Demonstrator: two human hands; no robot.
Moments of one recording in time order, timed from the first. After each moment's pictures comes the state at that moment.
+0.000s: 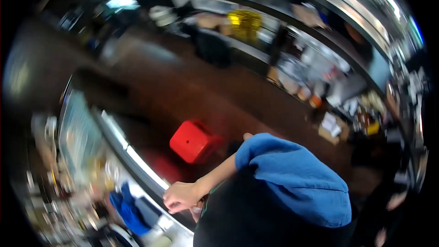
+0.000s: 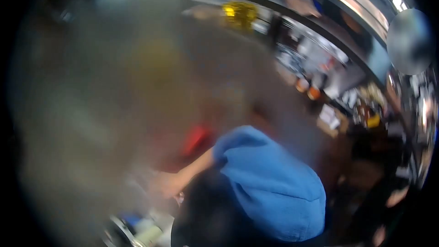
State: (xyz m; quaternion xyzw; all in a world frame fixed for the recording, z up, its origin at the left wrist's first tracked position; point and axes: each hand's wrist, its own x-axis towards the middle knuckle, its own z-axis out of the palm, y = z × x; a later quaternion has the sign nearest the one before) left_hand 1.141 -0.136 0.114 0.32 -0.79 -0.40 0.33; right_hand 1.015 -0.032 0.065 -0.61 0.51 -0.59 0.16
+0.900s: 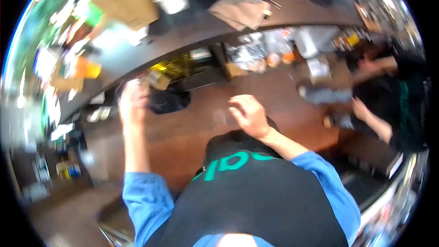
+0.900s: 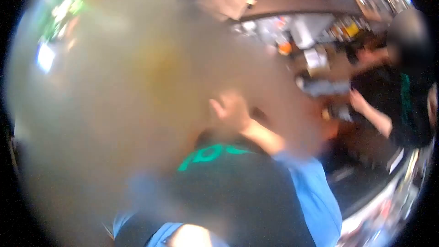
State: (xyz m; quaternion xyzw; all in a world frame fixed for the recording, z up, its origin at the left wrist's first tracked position) left_hand 0.346 0.133 0.065 -0.07 -0.56 -0.76 -0.33; right_hand 0.682 0.283 -0.002 0.29 0.84 -0.37 -0.28
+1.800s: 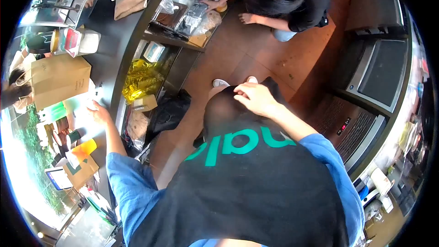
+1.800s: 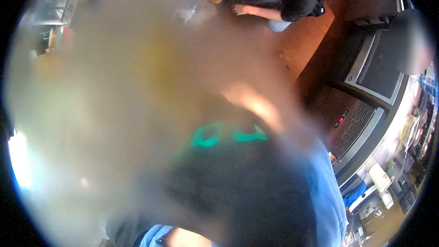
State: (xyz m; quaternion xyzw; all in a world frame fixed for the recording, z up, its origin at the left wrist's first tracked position) left_hand 0.110 0.233 -0.035 -0.41 -0.86 -0.18 0.25; right_hand 0.733 0.144 -0.069 0.52 0.70 -0.47 -0.14
